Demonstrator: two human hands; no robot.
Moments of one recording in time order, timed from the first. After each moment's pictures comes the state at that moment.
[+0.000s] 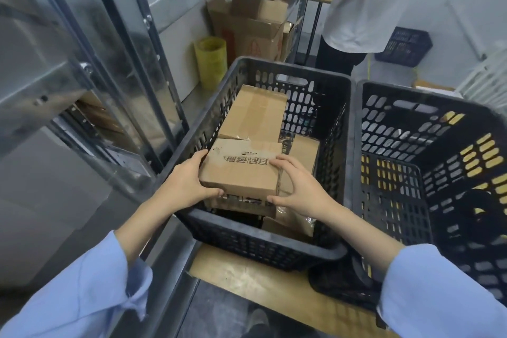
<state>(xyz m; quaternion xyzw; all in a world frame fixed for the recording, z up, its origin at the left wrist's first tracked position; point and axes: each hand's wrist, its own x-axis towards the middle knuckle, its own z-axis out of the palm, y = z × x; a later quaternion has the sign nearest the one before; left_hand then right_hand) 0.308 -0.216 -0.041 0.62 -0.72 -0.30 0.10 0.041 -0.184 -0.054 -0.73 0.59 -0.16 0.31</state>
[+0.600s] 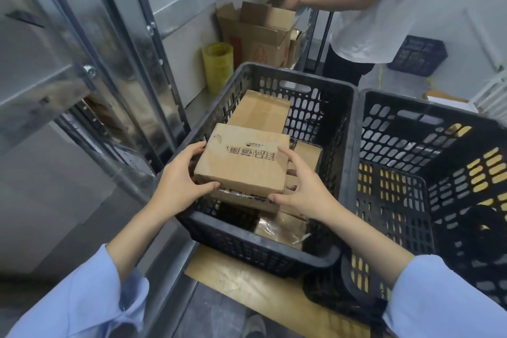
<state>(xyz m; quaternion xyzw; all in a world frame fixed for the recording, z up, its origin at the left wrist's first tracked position) 0.299 -0.196 -0.026 0.61 -0.68 -0.28 0.30 0.031 -0.182 -0.031 -0.66 0.57 -0.27 0.41</state>
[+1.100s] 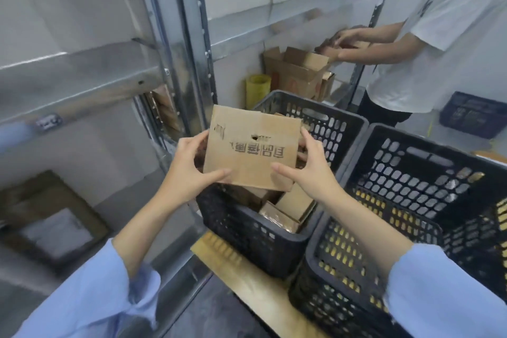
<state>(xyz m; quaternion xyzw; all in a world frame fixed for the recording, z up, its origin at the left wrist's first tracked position) 0.255 -0.088 0.045 0.64 -0.60 -0.23 0.43 0.008 -0.149 0.046 -0.69 0.46 -0.37 0.41</state>
